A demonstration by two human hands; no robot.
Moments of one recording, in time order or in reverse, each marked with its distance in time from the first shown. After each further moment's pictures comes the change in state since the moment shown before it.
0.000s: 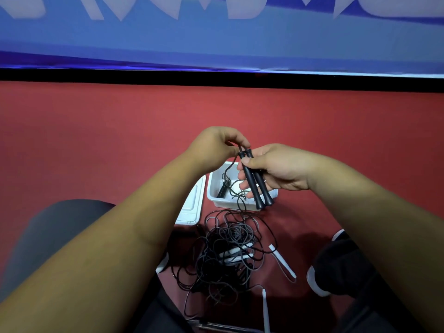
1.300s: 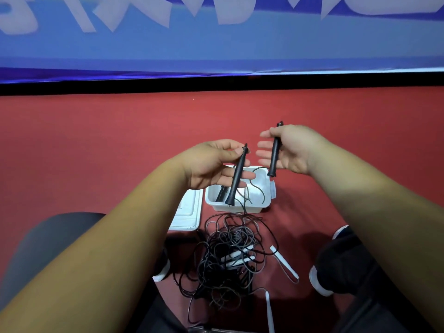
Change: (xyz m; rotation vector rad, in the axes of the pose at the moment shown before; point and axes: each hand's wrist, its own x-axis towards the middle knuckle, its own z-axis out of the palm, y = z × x) left_hand -0.012 0.017 0.004 -0.842 -0.376 -0.429; right_hand 0.012 -0.016 -0.044 0.344 0.462 0.024
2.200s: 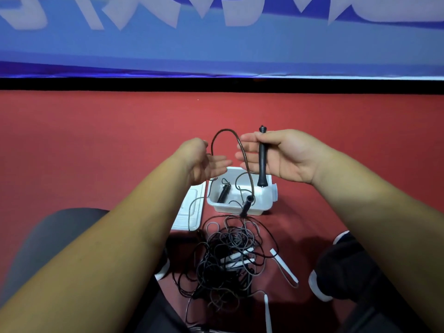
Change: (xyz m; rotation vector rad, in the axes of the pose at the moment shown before) left_hand 0.016 0.001 -0.026 -0.291 0.483 -0.095; right_hand -0.030 0.001 0.019 0.204 -0.500 -0.012
